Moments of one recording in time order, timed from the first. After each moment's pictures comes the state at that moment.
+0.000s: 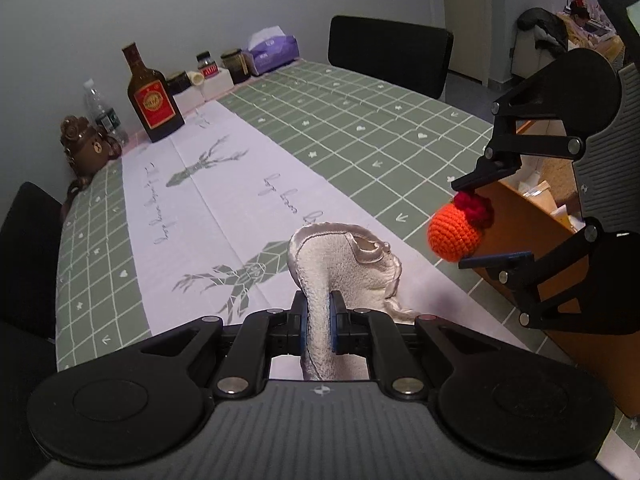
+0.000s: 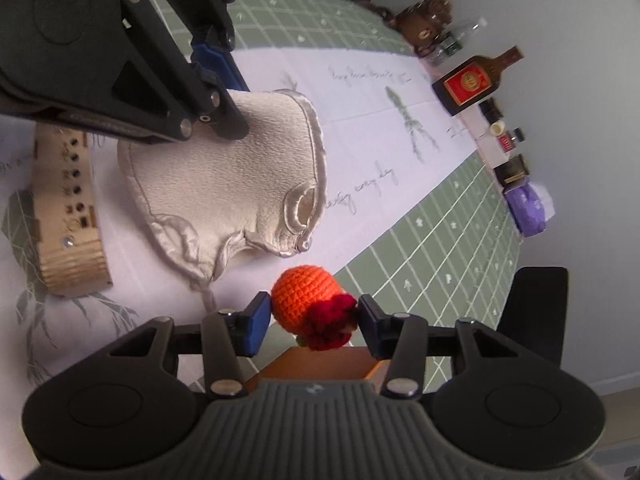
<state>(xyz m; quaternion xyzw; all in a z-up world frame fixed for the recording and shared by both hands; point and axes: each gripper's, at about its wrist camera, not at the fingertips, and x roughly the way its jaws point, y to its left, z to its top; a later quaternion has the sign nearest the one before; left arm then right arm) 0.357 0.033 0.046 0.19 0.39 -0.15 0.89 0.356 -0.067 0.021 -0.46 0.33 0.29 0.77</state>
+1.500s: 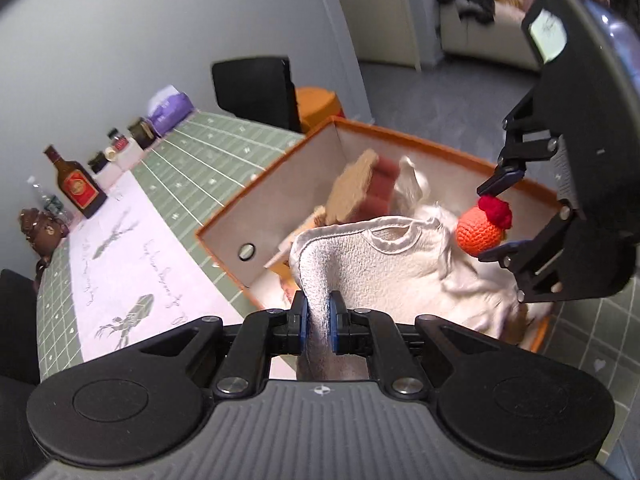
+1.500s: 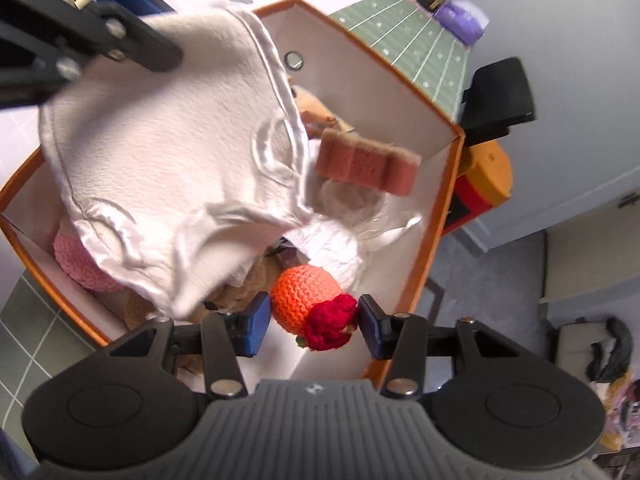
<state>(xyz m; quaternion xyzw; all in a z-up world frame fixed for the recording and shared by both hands) 0.253 -0.169 0.045 0.28 0.38 -0.21 0.86 0.256 -0.293 0.007 -0.34 0.47 0.19 0.79</state>
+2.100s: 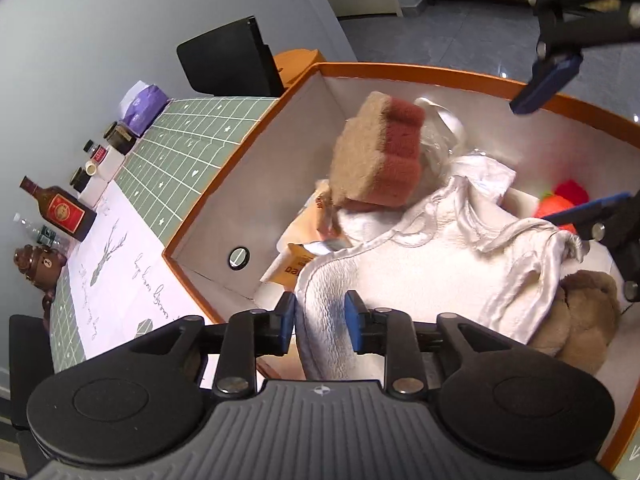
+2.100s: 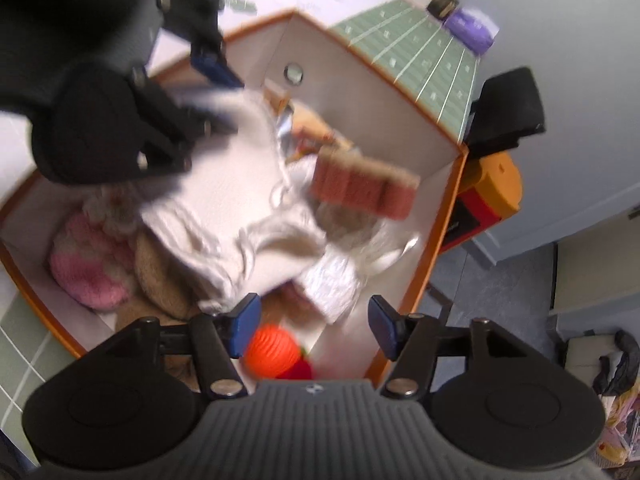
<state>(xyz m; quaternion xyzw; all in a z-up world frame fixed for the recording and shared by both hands) 0.297 -0.188 -0.008 0.36 0.39 -0.20 0.82 0.260 -0.289 0.021 -0.34 0.46 0.21 0.80</state>
